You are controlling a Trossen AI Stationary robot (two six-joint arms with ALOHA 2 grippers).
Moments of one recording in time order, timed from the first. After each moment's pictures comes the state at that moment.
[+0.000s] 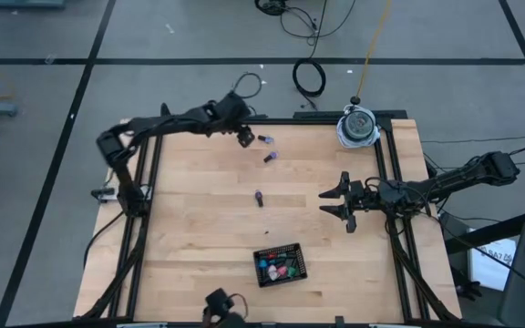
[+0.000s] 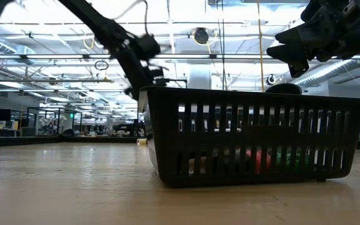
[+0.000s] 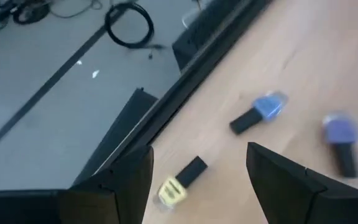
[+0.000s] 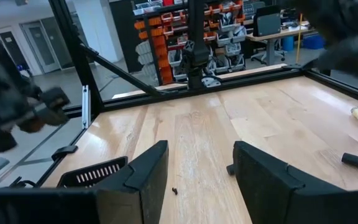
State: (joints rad) left arm 0.61 1.80 1.26 -0.30 -0.14 0.07; right arm 0.20 0.76 0.15 0.57 0.18 0.22
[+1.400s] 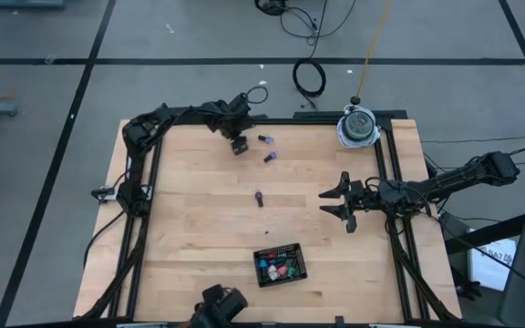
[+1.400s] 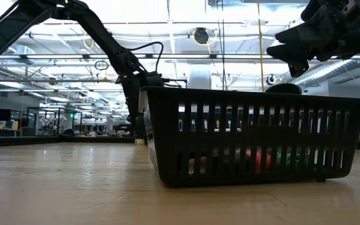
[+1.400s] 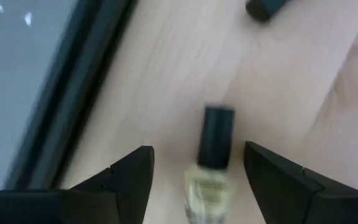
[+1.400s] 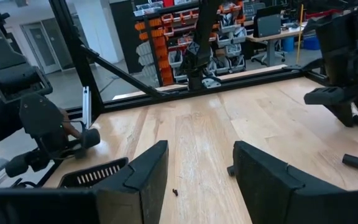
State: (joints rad) left arm 0.72 2.09 1.39 -0.61 0.03 0.31; right arm 0.20 0.76 0.15 0.58 0.18 0.22
